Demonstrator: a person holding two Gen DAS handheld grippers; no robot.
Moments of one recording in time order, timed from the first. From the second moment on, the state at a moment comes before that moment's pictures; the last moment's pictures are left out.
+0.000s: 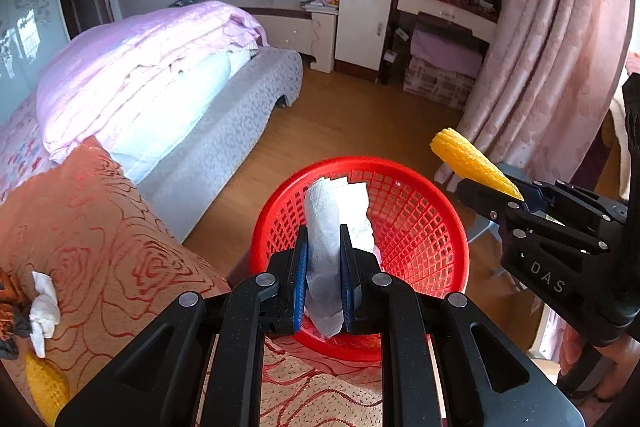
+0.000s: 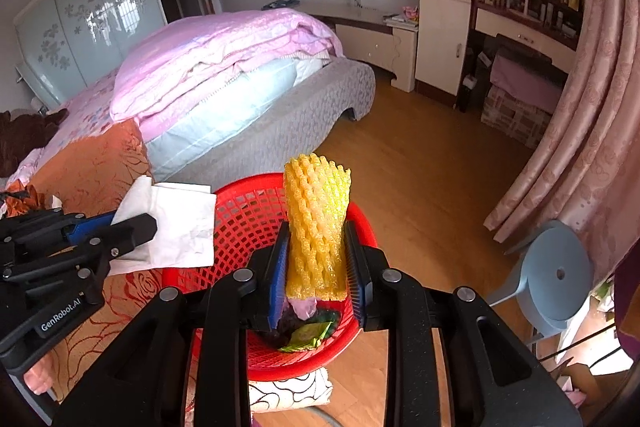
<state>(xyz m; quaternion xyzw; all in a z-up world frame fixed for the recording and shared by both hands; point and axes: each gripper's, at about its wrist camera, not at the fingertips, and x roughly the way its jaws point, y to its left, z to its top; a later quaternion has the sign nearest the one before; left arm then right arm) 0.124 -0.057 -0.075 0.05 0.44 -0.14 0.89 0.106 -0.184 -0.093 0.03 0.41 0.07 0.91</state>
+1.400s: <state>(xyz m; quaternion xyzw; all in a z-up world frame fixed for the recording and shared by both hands) 0.064 0.029 -0.042 0.00 0.40 -0.06 0.92 0.095 -0.158 -0.098 0.01 0.41 0.10 0.91</state>
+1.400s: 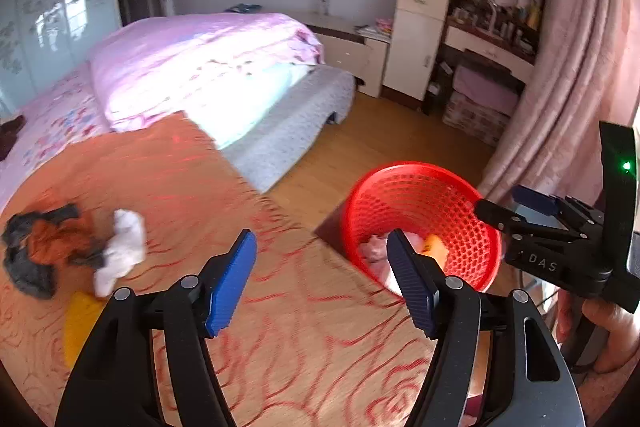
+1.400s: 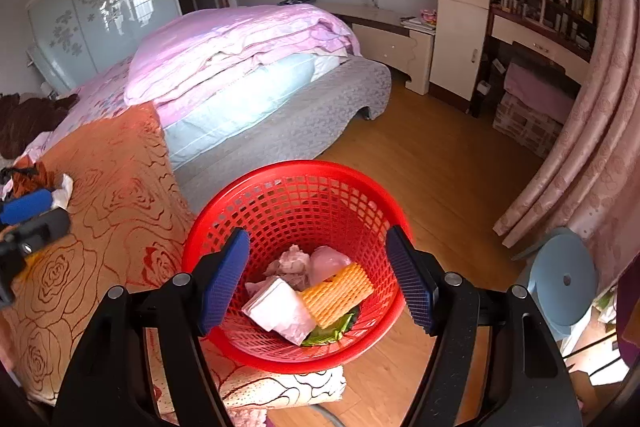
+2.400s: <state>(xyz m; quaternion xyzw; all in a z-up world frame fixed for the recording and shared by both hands) 0.011 0.198 -0.086 -0.07 0.42 0.08 0.90 0.088 -0.140 -0.101 -0.01 0.41 0.12 0.90</state>
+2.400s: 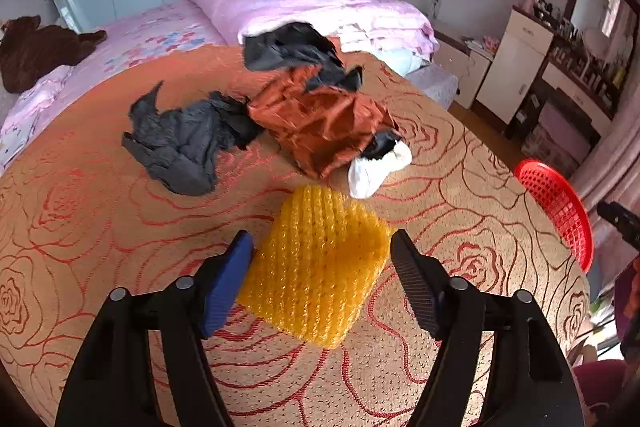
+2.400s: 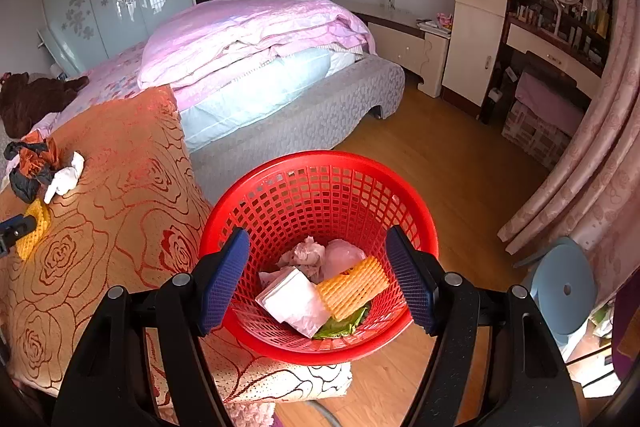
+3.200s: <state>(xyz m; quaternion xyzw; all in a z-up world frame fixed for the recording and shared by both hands) -0.021 0.231 -0.082 -0.10 0.40 0.15 0.90 0.067 -0.064 -0.094 -0.06 0.39 0.21 0.89</state>
